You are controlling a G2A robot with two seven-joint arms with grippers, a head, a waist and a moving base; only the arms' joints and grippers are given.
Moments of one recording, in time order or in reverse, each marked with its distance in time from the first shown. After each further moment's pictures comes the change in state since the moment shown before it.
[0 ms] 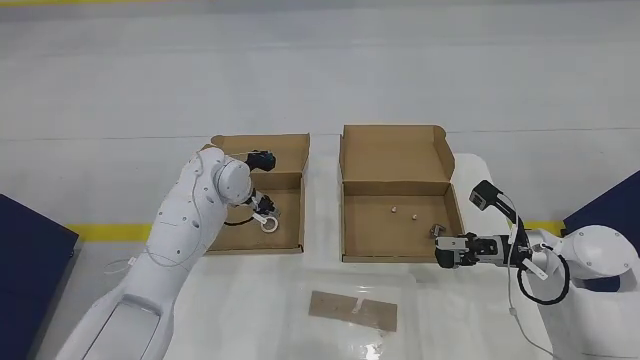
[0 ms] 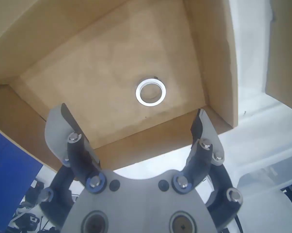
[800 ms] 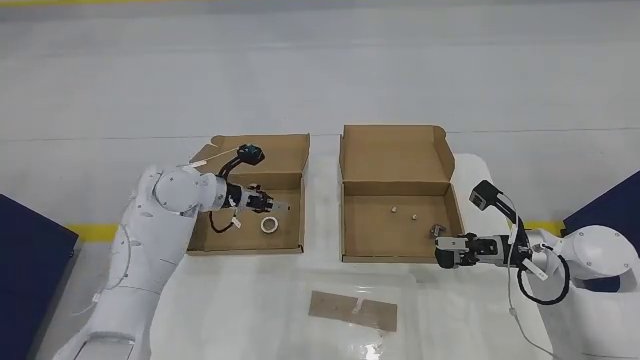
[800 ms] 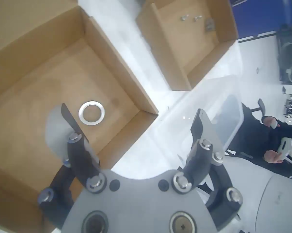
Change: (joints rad) left arm 0.213 0.099 -0.329 -0.226 -0.497 -0.330 -0.010; right arm 0.000 0.000 0.000 0.000 0.000 0.000 0.000
